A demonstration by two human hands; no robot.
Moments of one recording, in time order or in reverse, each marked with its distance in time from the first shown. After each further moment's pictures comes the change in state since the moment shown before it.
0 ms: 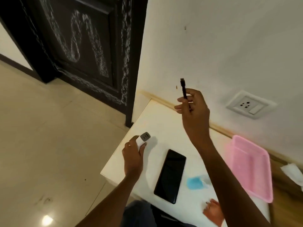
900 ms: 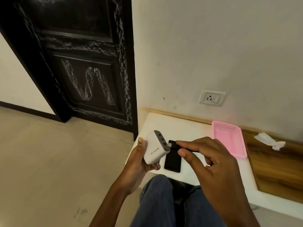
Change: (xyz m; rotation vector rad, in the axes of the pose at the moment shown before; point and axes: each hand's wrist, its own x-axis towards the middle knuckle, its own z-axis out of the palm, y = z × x) left_hand -0.186 0.169 -0.246 -0.818 -0.754 0.020; right_hand -0.252 -0.198 -0.123 -0.169 0.039 -0.129
